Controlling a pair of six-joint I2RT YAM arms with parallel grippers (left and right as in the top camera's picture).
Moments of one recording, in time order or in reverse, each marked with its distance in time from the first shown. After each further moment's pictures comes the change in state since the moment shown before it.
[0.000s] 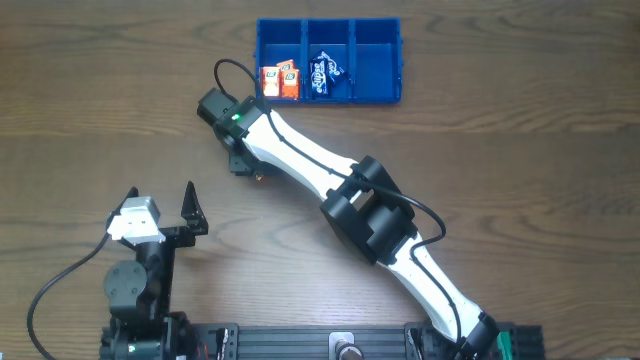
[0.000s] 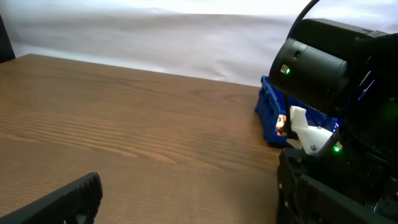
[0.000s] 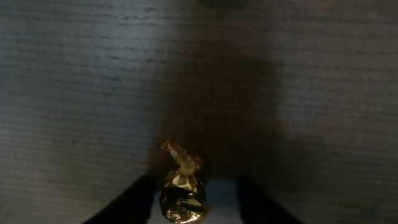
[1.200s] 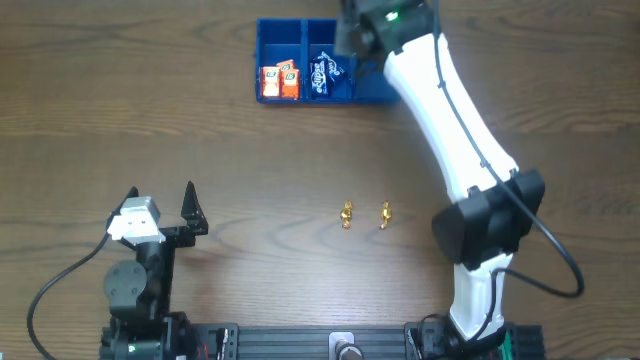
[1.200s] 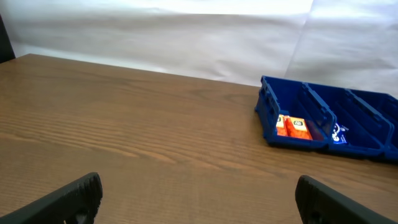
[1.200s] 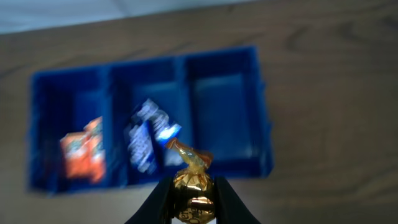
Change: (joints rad) left arm 0.000 0.000 0.000 0.000 0.000 0.000; right arm -0.449 -0.395 0.027 0.057 0.214 -0.347
